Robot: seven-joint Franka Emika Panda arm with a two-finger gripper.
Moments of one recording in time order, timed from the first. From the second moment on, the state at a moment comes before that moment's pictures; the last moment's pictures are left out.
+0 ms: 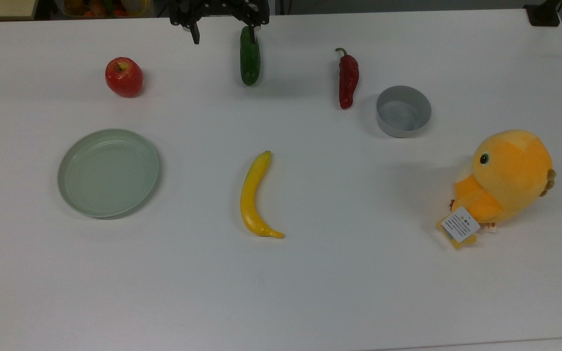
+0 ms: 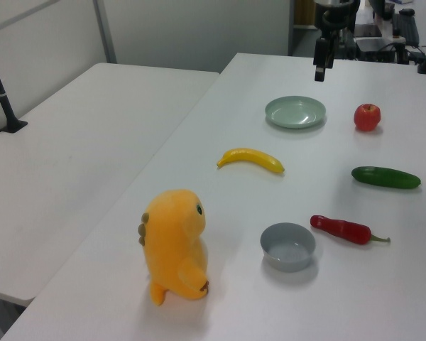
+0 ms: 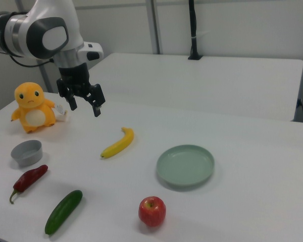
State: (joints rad) arm 0.10 -0.01 -0.04 -1.76 0.04 1.78 0.01
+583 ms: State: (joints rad) arm 0.11 -0.01 -0.04 -1.80 0.04 1.78 0.01
